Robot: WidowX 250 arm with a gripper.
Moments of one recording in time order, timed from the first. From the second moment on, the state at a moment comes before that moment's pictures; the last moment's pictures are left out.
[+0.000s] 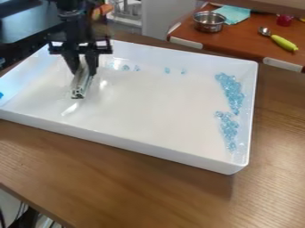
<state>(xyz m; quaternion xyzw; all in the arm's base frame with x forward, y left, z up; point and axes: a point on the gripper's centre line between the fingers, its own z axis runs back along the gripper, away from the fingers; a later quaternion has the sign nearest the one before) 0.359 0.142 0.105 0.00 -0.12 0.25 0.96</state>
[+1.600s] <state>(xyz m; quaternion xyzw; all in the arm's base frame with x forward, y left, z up) 0.414 0.062 0.091 -0.01 -0.09 0.21 0.97</state>
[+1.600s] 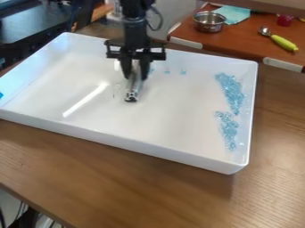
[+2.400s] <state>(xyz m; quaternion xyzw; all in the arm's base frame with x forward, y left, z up) 0.453 -0.040 0.098 0.00 -0.12 0.17 0.98</state>
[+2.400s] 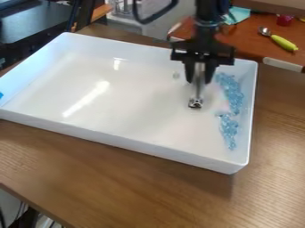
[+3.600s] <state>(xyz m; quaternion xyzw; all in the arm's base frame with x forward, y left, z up) 0.427 0.038 0.105 0.01 -0.12 0.22 0.97</state>
